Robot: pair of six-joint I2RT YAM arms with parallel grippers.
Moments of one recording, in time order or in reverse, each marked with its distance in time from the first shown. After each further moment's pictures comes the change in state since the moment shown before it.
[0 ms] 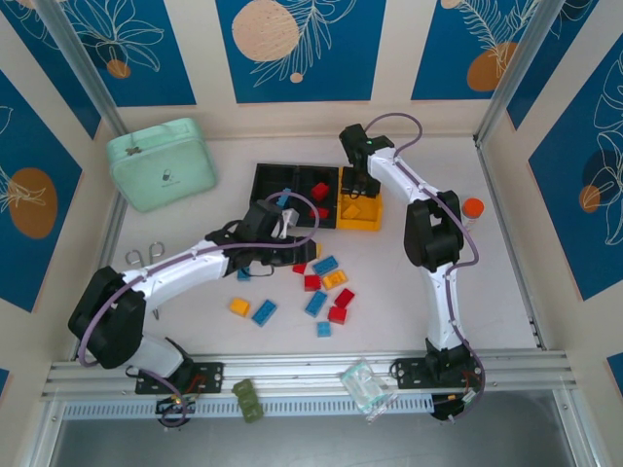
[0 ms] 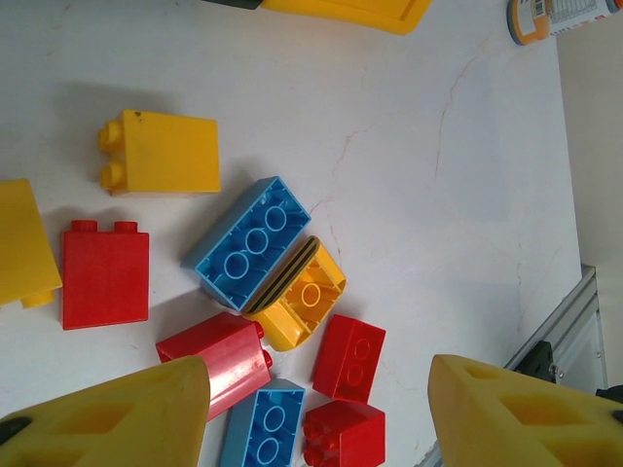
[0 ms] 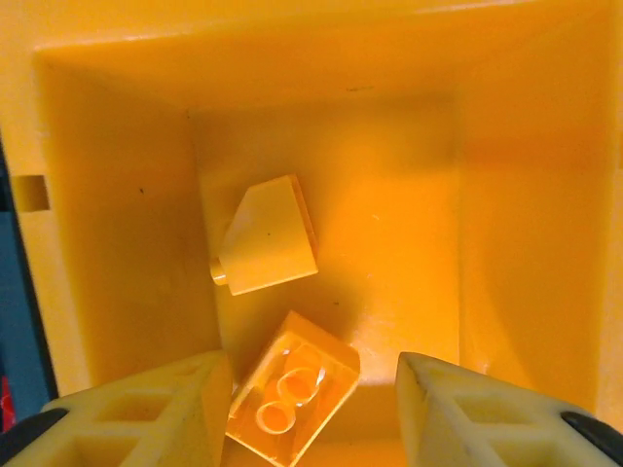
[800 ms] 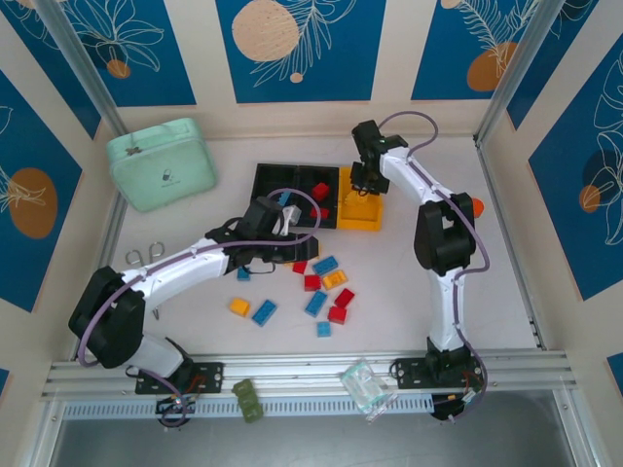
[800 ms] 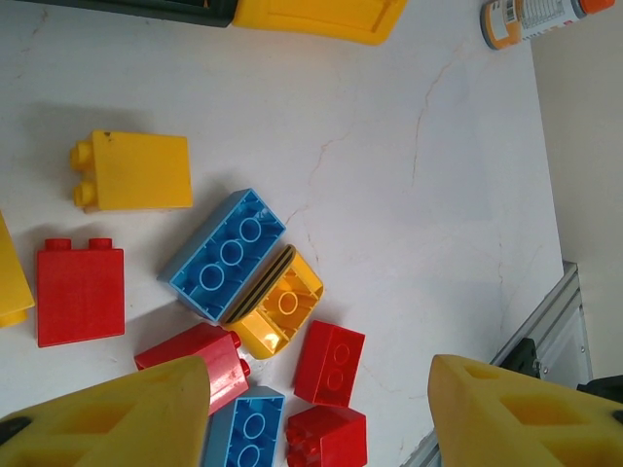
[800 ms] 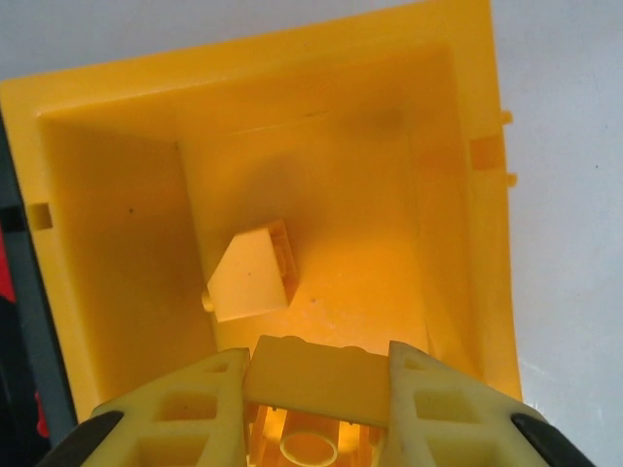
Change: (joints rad) left arm 0.000 0.006 0.029 0.001 0.022 0.008; right arm -0.046 -0.075 -0.075 0.053 -0.031 0.027
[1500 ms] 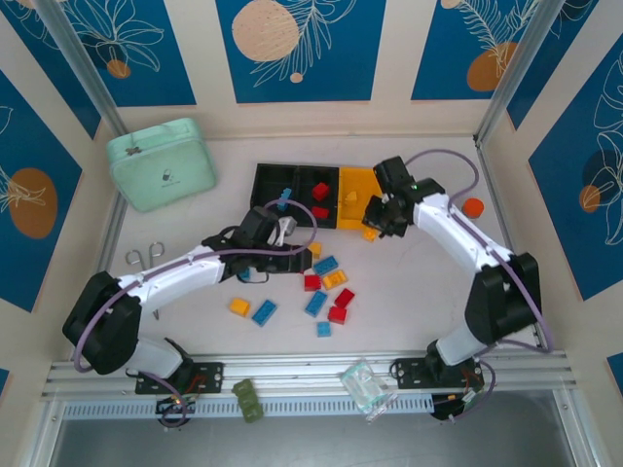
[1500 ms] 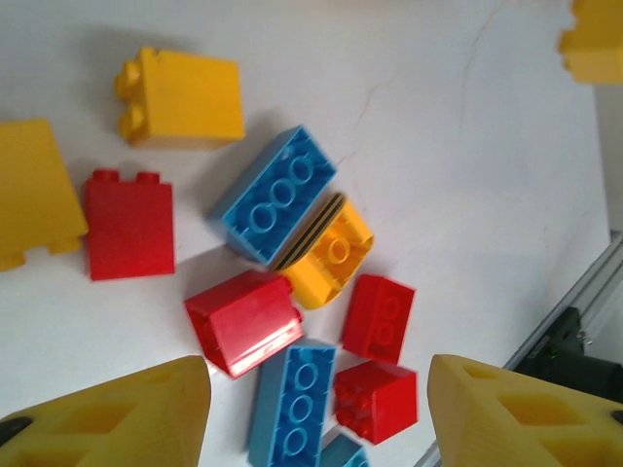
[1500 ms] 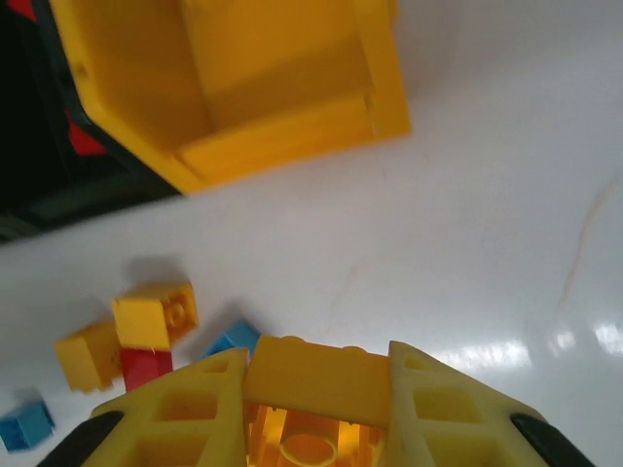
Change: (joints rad) left arm 0.000 -0.041 -0.073 -0.019 -0.005 0.045; right arm 0.039 -0.592 -0.629 0.109 -0.120 0.185
